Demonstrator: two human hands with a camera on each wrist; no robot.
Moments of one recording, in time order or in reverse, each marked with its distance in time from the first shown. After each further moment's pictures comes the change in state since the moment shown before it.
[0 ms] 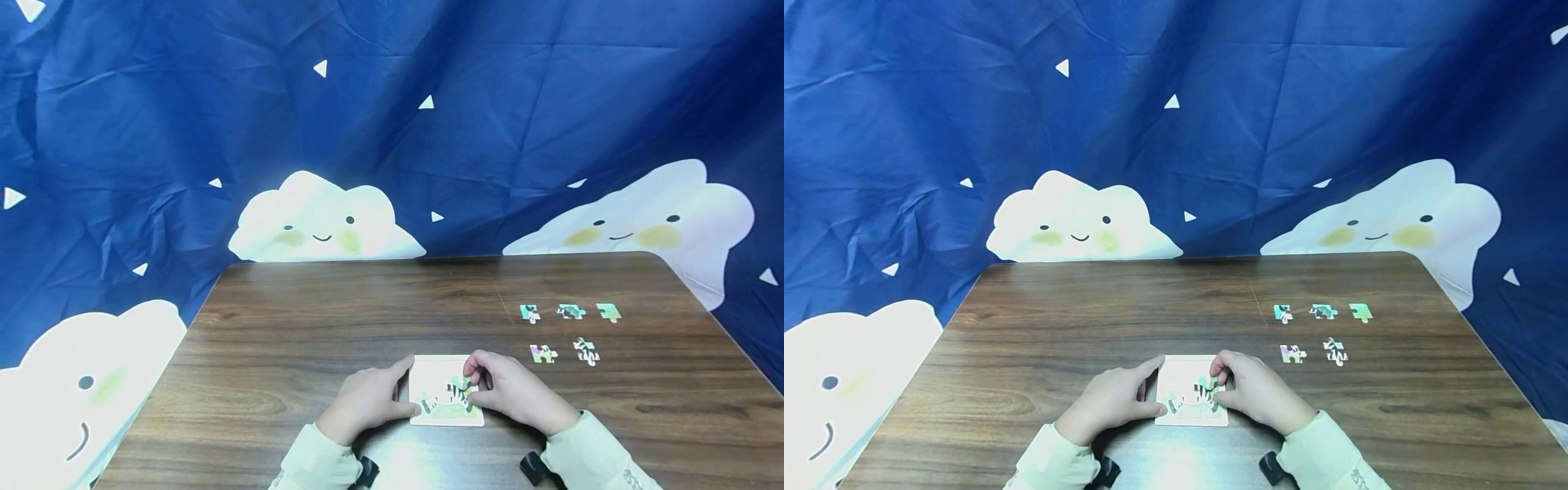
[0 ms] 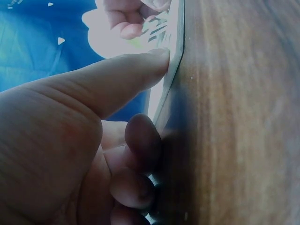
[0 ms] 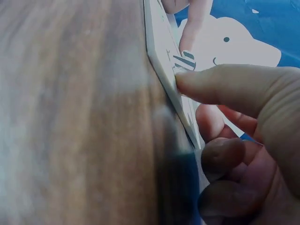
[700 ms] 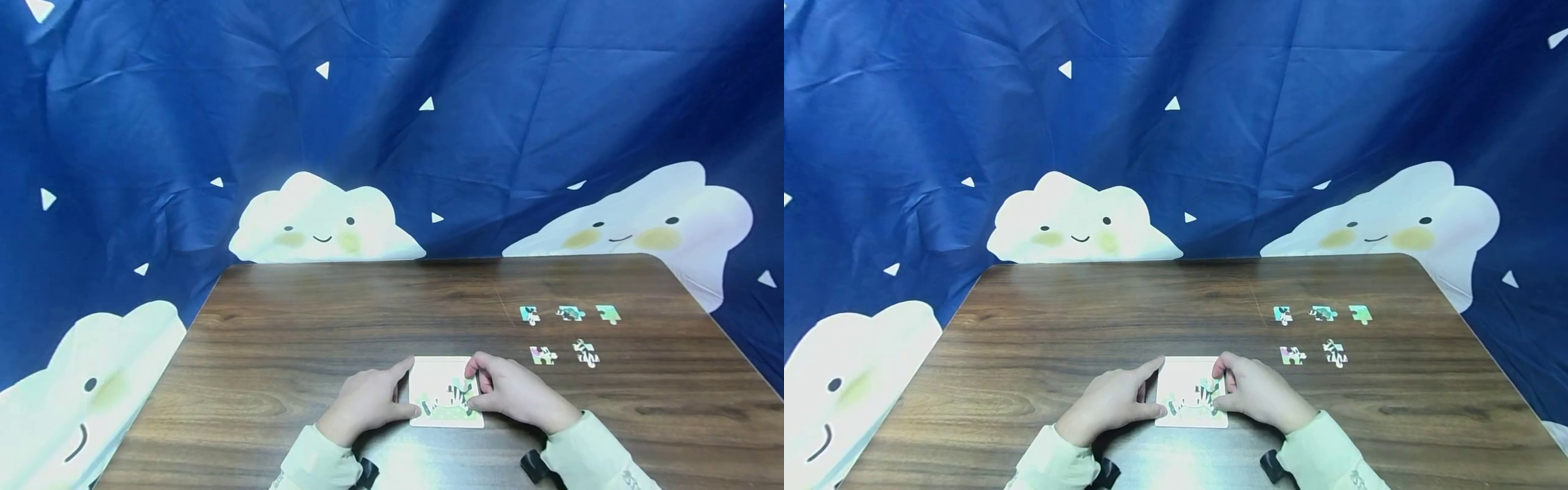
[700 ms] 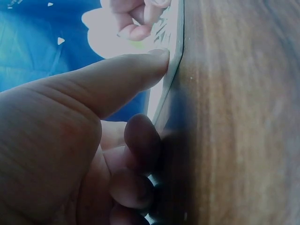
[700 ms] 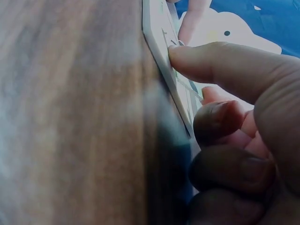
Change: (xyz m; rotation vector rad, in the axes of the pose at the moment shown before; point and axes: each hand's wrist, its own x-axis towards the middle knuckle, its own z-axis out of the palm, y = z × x) left_hand 0.000 -0.001 0.002 -0.018 -0.002 0.001; right_hand 0.001 0.002 -0.005 -0.040 -0.077 0.046
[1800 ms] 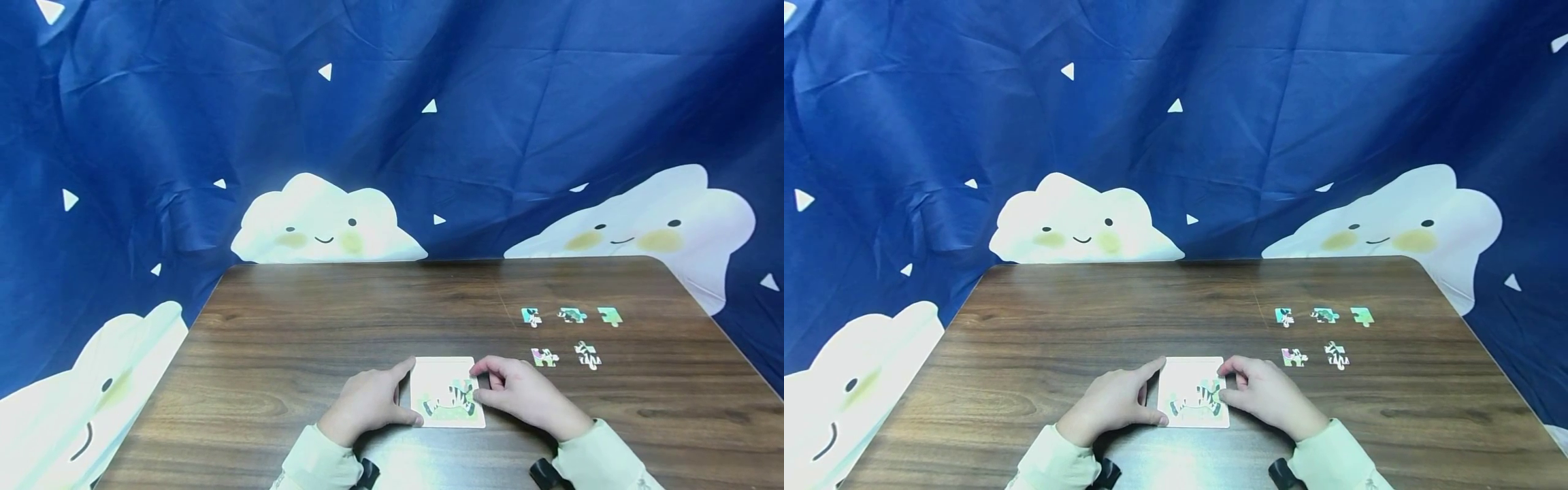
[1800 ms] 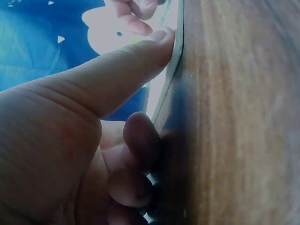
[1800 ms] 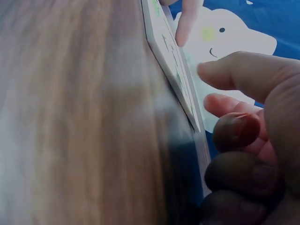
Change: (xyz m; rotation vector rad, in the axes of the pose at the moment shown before) left_hand 0.003 -0.002 -0.001 0.017 -0.016 -0.030; right_hand -0.009 0.009 0.000 0.062 0.117 0.007
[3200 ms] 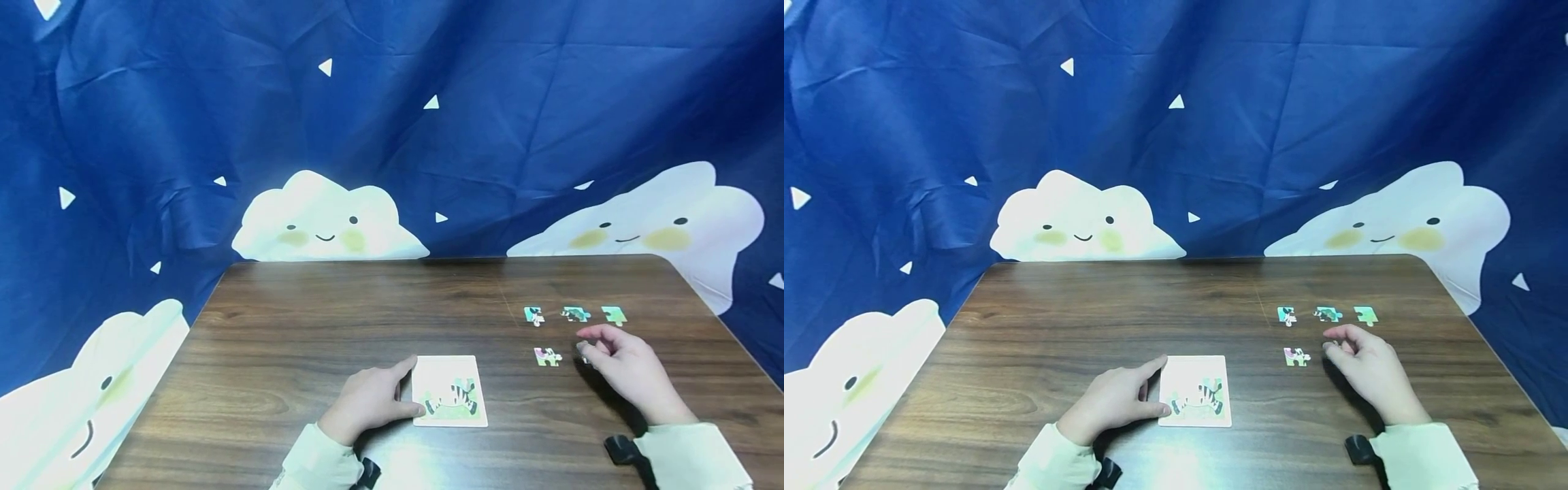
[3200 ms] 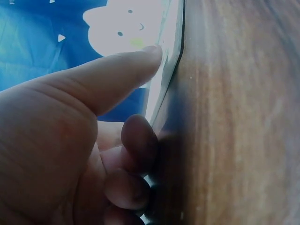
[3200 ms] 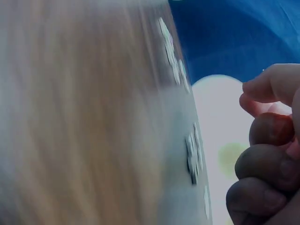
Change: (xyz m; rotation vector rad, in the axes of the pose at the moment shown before) left_hand 0.001 -0.002 0.001 -0.045 0.030 0.027; right_hand -0.037 0.073 -0.093 -0.168 0.439 0.158
